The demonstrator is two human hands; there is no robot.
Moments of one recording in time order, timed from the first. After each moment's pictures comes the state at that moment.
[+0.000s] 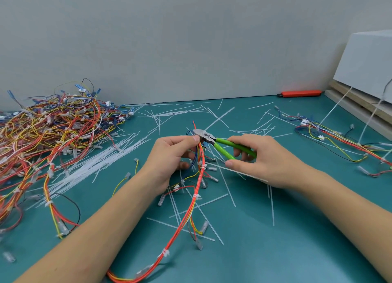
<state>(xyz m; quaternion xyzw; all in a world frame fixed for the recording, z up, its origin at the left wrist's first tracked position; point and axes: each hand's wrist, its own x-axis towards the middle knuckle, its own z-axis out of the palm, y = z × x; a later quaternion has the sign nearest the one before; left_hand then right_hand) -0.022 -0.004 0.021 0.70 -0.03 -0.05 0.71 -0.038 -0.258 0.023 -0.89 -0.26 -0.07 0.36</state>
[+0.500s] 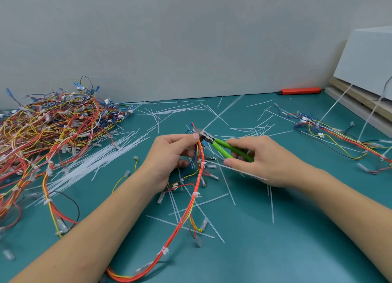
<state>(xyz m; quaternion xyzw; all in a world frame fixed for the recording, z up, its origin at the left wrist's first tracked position) -0.022 -0.005 0.022 0.70 -0.03 -0.05 0.71 -0.041 -0.254 0.024 -0.90 -0.27 -0.05 0.34</state>
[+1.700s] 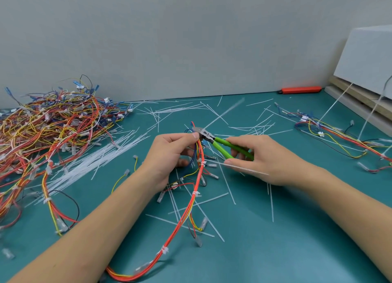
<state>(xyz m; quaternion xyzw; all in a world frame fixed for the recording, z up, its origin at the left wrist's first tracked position) -0.025 -0.007 0.023 0.70 -0.02 -0.05 0.71 -0.038 -0.257 0.022 -0.90 -0.27 -0.04 0.33</state>
